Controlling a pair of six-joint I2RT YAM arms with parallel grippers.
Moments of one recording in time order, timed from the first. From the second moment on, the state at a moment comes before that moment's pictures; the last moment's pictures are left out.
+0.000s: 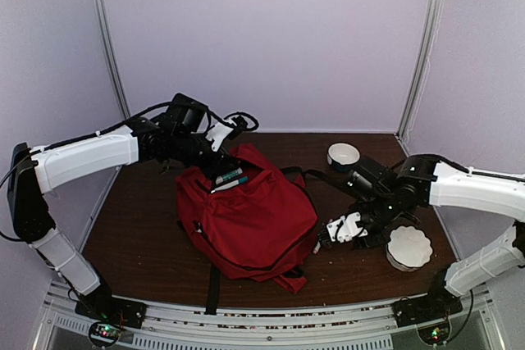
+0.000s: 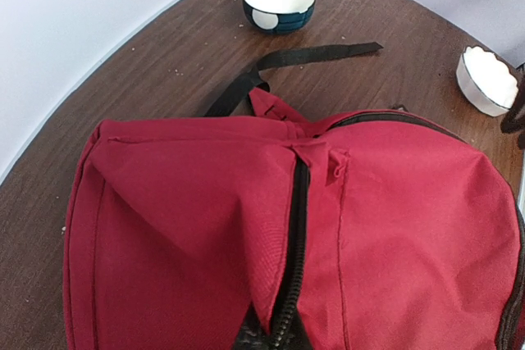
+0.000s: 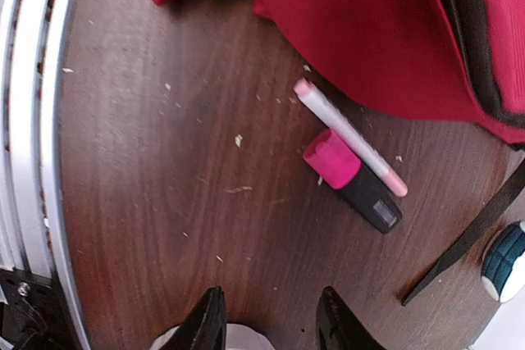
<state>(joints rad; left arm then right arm) -0.72 1.59 1.34 -0.47 0.23 0.15 0.90 1.29 0.99 -0.98 -0.01 -0.90</state>
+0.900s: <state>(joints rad) -0.72 1.56 1.34 -0.49 0.25 0.15 0.74 1.59 1.16 -0.89 0.16 -1.10</state>
